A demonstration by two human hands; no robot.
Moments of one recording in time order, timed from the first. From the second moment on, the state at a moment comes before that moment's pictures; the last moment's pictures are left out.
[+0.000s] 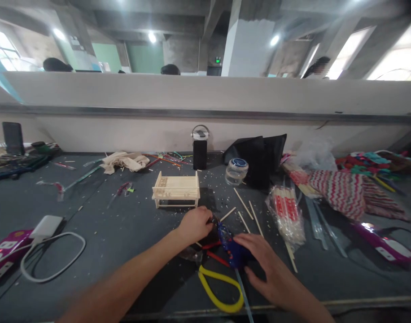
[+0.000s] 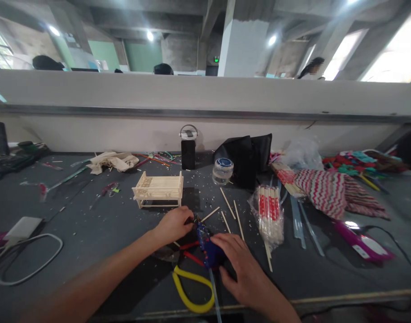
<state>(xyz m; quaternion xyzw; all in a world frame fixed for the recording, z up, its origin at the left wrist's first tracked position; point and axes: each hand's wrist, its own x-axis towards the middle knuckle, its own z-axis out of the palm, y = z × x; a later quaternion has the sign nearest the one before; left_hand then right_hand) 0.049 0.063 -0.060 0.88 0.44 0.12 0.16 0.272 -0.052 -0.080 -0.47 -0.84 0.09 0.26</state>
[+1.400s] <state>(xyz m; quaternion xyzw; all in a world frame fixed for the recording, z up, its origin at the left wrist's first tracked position) -0.018 0.050 -0.011 0.80 0.38 0.43 0.18 0.187 0.046 0.024 -0.45 -0.73 0.19 0.48</state>
